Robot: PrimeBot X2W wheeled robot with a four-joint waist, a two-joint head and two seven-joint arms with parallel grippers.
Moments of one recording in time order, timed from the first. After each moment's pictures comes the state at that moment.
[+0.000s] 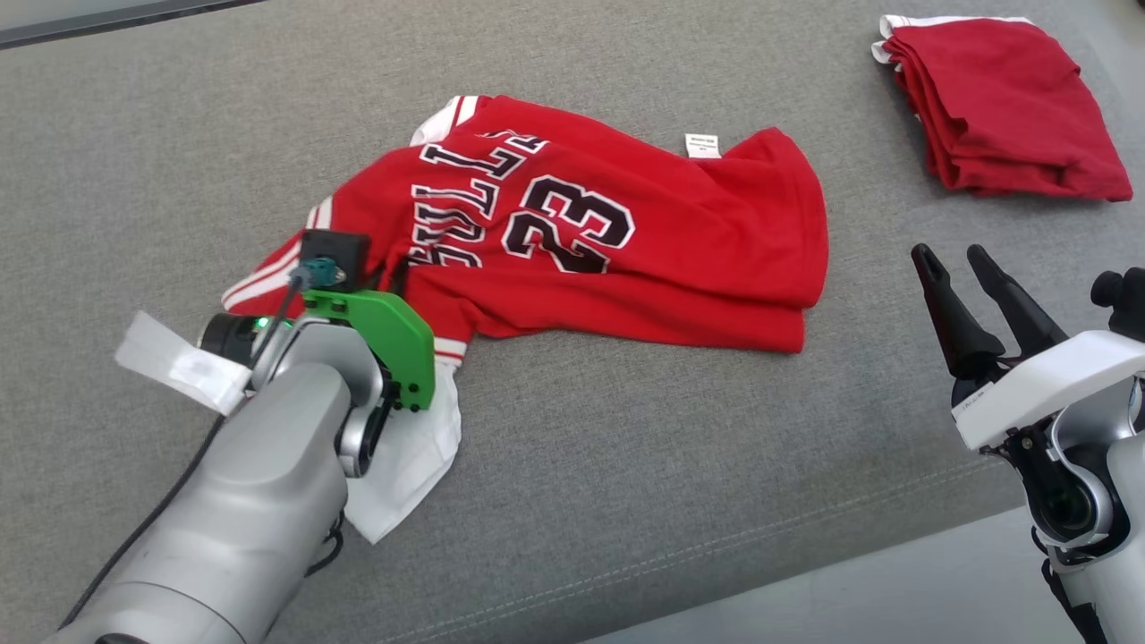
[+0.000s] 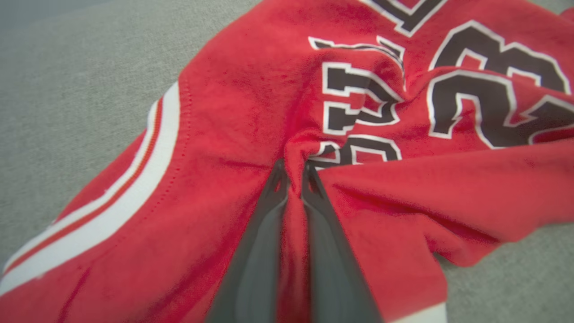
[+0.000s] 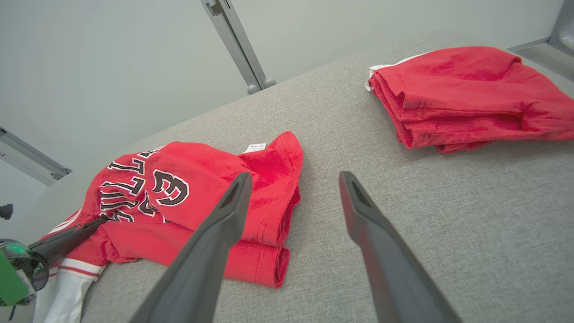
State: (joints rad) left arm -0.84 0.19 -0.90 0.93 -0.80 0.11 -0.05; right arm -0.26 -0.36 0.11 0.06 0.74 0.13 0.09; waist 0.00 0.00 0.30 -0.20
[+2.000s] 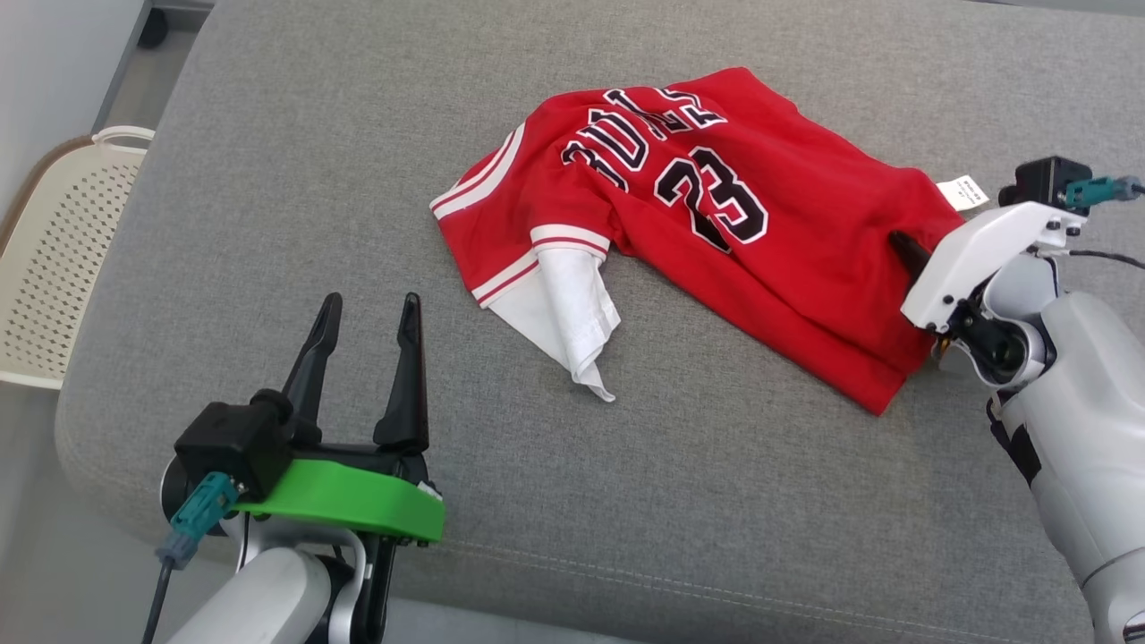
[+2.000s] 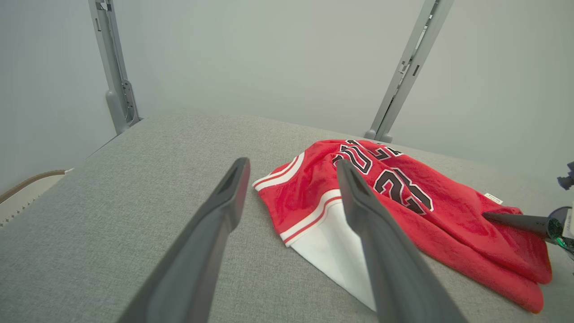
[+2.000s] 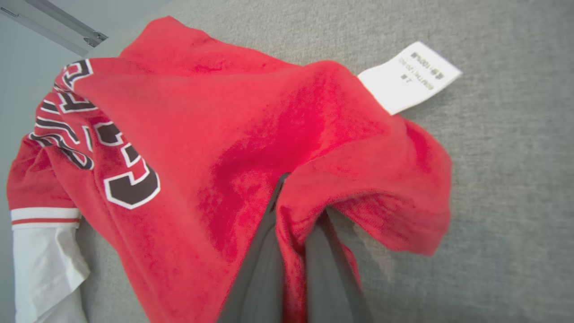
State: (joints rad) left arm -0.32 0.45 -0.69 -0.12 -0.79 0.43 -0.26; right arm -0.75 -0.27 0.19 0.82 0.75 0.13 0.31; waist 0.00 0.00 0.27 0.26
